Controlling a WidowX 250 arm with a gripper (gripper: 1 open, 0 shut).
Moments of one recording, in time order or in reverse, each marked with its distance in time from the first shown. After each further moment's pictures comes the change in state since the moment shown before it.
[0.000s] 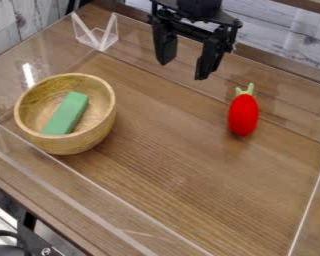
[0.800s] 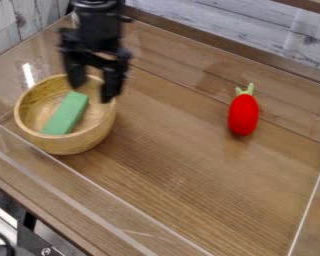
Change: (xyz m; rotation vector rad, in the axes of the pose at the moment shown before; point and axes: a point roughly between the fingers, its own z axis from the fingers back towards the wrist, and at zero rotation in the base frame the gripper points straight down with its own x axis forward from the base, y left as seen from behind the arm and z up) arm -0.056 0.106 -0.041 0.023 0.011 0.074
